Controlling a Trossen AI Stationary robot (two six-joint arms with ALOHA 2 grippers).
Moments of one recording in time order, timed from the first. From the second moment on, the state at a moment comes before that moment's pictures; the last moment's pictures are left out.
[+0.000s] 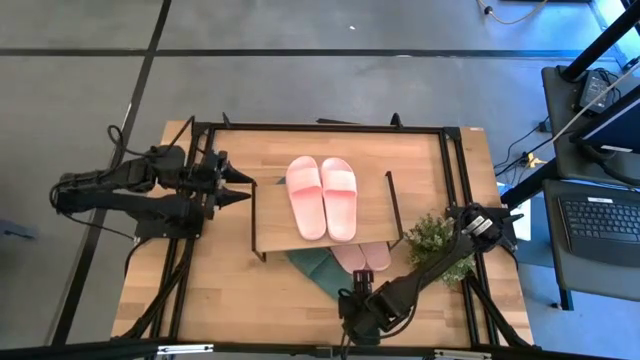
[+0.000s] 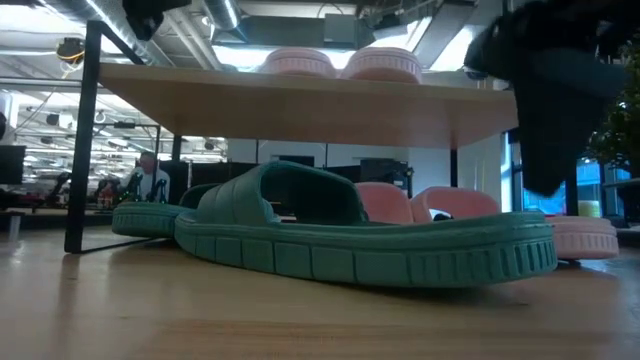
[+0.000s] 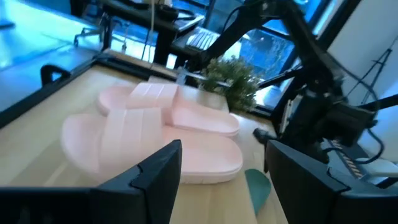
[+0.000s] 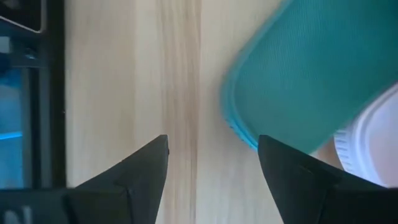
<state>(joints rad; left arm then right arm) 0.11 0.53 0.72 -0.38 0.12 -0.33 0.68 2.10 1.62 -0.84 0.20 0.62</state>
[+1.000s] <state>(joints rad) -0.05 0.54 0.72 -0.34 -0.04 -0.33 0.67 2.10 1.58 -0.85 0.32 0.48</state>
